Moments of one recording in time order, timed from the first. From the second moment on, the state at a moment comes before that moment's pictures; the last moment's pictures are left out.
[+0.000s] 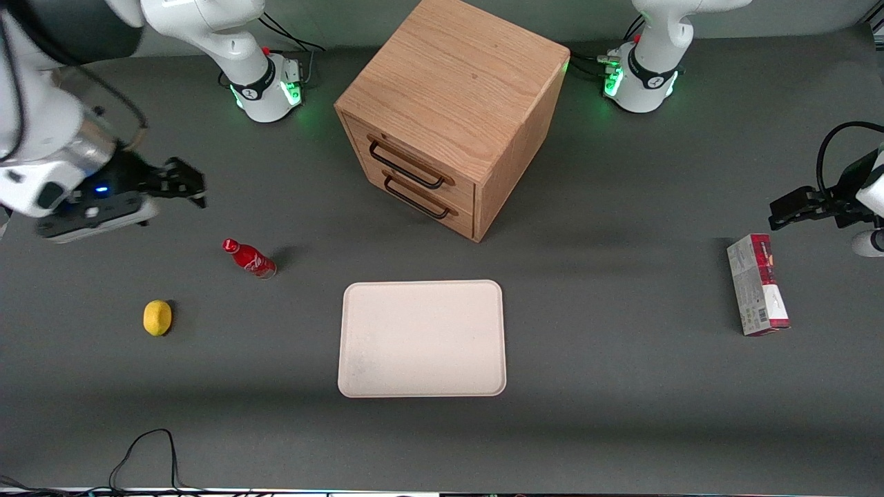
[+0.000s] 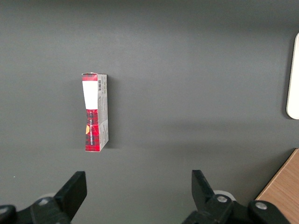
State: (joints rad) arm 0.28 0.04 -0.01 -1.58 0.01 1.61 -0.10
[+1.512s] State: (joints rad) arm 0.69 0.13 -0.02 -1.61 0.19 1.66 -0.25
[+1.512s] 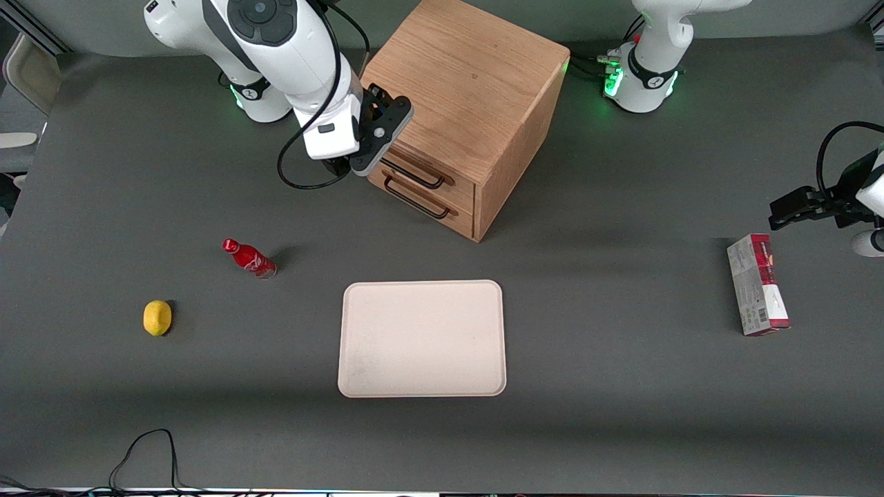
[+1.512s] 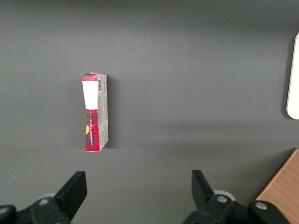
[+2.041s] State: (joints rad) arm 0.69 0.13 -0.02 -1.76 0.19 1.85 -0.26
